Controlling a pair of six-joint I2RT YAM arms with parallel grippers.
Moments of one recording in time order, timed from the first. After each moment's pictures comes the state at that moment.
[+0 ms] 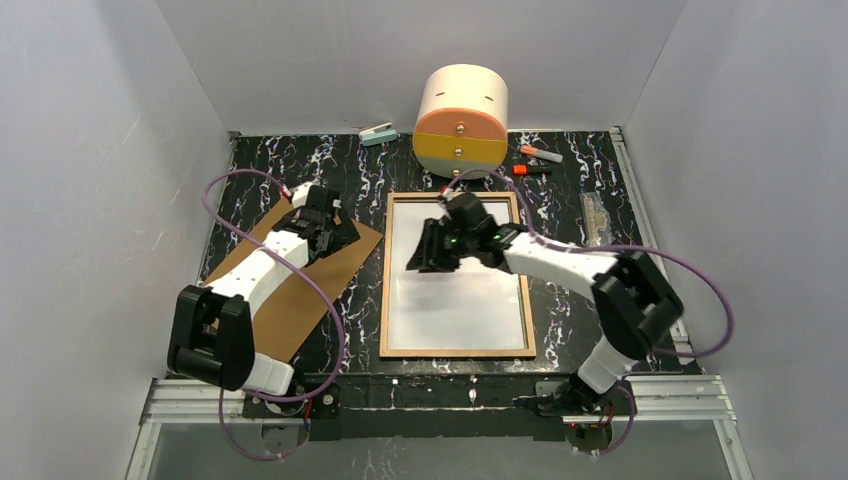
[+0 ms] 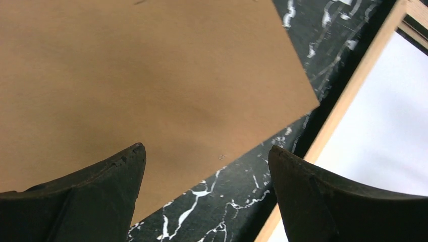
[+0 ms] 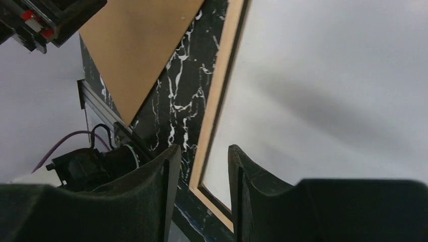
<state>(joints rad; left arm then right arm) -0.31 1.43 0.95 -0.51 -0.32 -0.70 0.75 1.58 1.02 -0.15 -0.33 0.80</state>
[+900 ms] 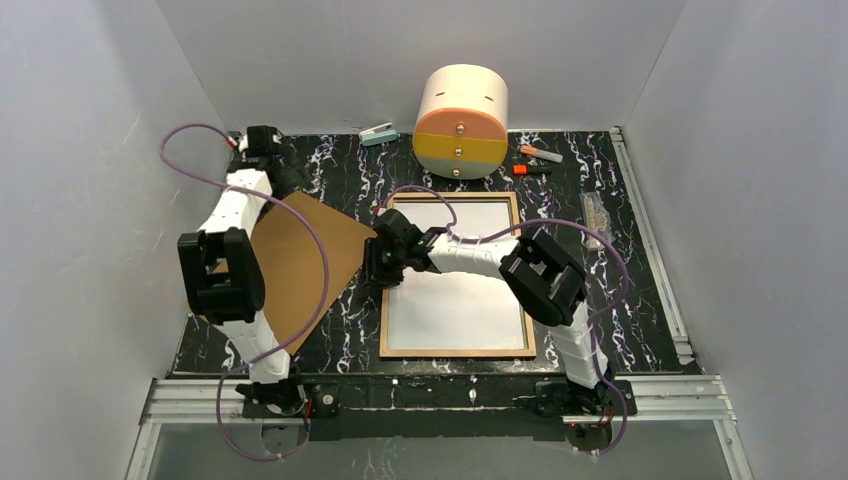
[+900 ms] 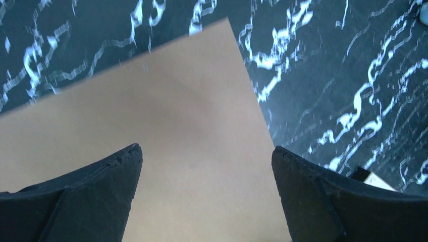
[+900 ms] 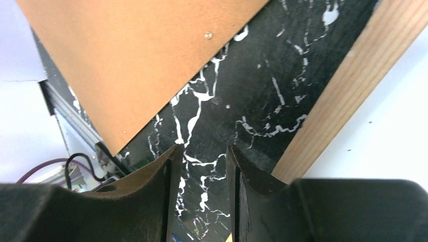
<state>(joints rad) 0.04 1.76 1.41 -0.59 -0.24 -0.56 0.99 2.10 1.46 -0.19 -0.27 0.91</state>
